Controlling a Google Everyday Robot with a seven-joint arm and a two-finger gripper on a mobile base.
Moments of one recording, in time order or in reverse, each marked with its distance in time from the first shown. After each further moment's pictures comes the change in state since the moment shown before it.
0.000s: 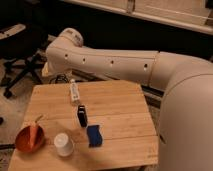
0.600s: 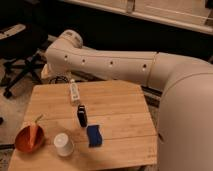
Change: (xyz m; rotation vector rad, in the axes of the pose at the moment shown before) arm -0.020 -0.013 0.015 0.034 -0.051 0.000
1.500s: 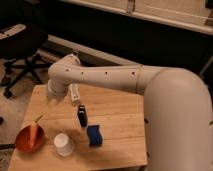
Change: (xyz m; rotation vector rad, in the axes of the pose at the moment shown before) arm -0.116 -0.007 0.074 0.107 -0.335 0.114
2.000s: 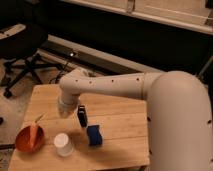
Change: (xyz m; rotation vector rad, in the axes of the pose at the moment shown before) arm -0.047 0.081 0.028 -0.103 -0.111 0.112
